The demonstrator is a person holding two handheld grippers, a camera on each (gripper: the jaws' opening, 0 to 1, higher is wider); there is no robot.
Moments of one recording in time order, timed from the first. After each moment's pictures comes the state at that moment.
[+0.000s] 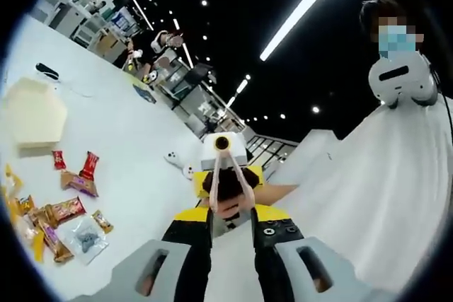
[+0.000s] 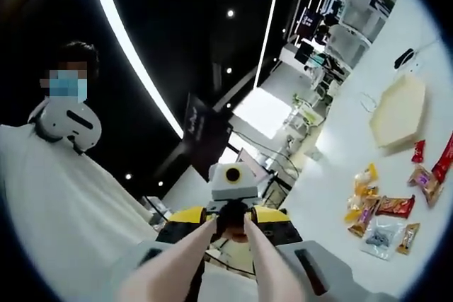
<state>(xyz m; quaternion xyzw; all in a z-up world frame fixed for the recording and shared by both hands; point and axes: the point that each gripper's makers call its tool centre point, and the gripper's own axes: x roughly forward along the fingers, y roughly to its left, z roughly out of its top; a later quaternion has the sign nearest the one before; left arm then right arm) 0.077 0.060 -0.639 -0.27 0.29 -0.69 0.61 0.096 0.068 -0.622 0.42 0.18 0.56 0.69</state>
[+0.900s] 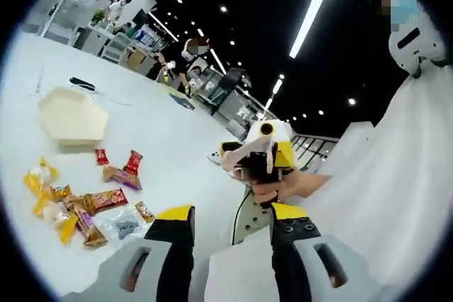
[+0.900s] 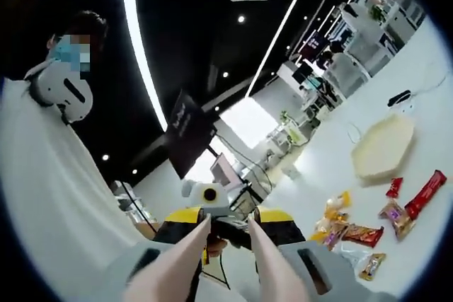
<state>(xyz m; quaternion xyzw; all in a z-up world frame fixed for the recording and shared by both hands) 0.086 0.073 -0.692 -0.21 0.29 -0.60 0.71 0.112 0.063 -0.635 0.33 0.13 0.53 0.77</state>
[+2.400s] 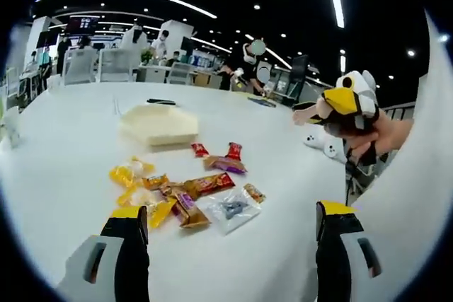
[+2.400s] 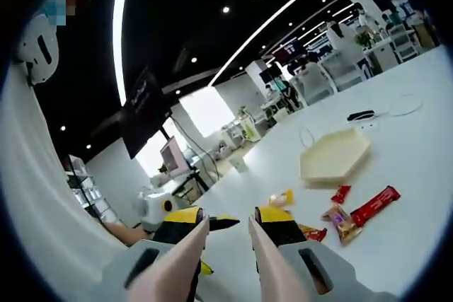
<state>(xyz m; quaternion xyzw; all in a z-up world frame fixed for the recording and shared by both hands) 0.141 0.133 -0.792 -0.06 0.24 -0.39 0.89 0.142 0.038 -0.689 0.23 0.18 0.44 0.85</state>
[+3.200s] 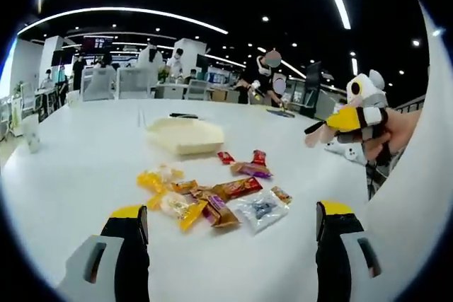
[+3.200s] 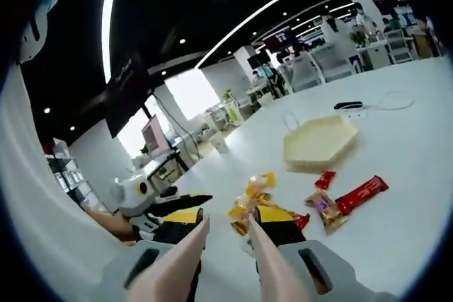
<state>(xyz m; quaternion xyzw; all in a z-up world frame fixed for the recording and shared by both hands) 0.153 0.157 -0.791 -0.05 0.19 -0.35 0.92 0.145 0.042 -0.731 0.17 0.23 0.41 0.87</state>
